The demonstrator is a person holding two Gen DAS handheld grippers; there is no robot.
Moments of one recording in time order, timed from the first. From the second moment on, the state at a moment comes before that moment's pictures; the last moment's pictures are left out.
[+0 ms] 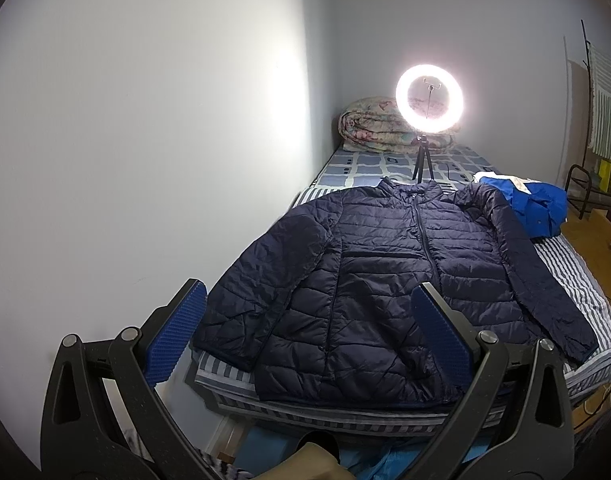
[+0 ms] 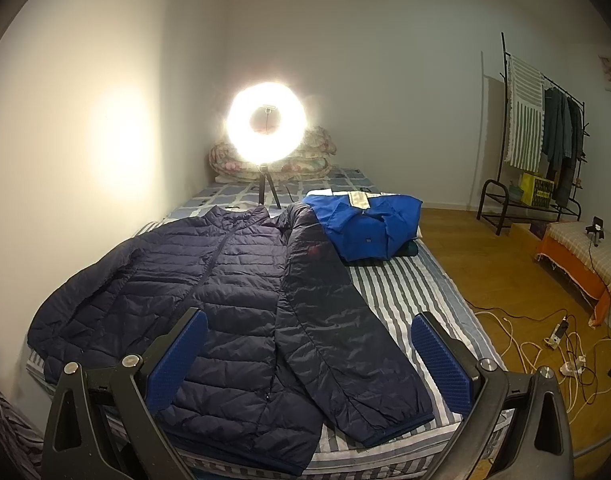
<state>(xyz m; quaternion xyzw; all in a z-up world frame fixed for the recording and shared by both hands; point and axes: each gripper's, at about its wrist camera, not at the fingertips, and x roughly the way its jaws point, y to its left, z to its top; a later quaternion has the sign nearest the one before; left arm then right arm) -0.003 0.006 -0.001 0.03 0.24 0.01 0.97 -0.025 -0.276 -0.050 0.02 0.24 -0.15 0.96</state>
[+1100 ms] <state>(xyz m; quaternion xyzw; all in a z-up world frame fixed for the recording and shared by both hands) 0.038 0.001 -0.002 0.03 0.25 0.02 0.97 0.006 -0.277 -0.042 0.01 0.24 -0.15 0.96</state>
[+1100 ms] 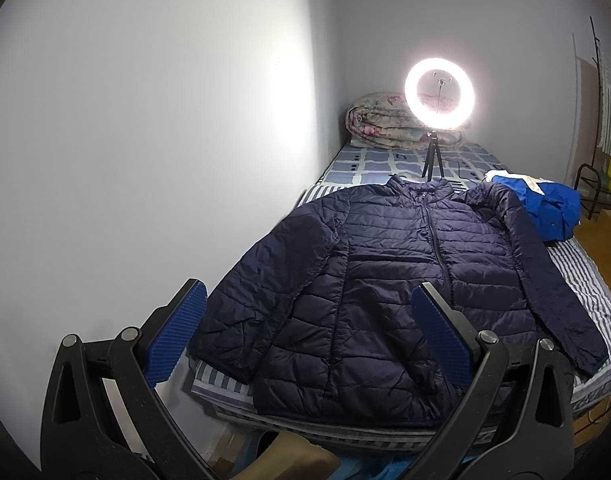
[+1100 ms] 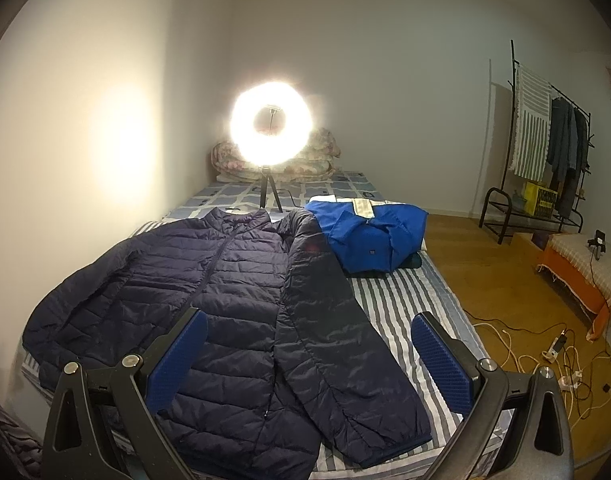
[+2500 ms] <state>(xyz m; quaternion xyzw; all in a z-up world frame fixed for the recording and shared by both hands) 0.048 0.066 -0.077 -0.02 0.29 0.04 0.96 0.161 -0.124 -0.050 -0.06 0.27 0.15 0.95</state>
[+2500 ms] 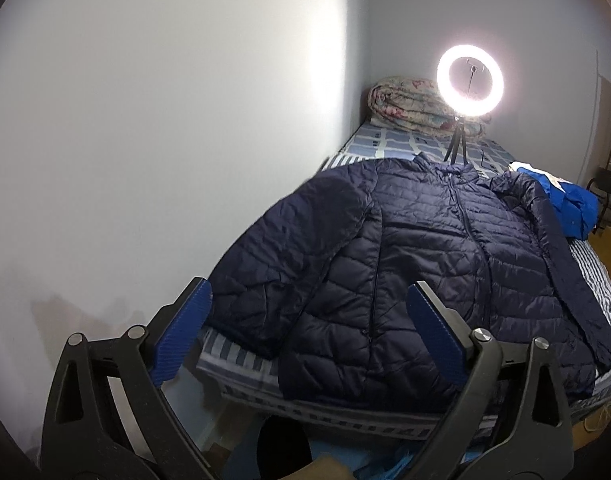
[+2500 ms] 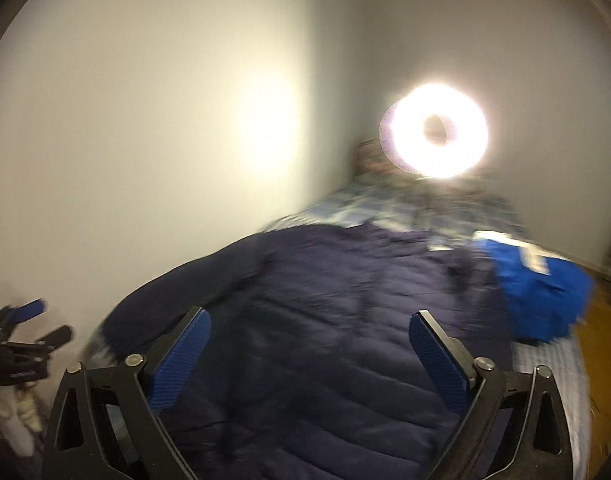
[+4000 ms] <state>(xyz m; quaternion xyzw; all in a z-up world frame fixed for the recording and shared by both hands) -0.022 0.131 -0.112 -0.09 0.35 0.07 0.93 0.267 0.188 -0.268 -0.17 0.47 0.46 0.74</state>
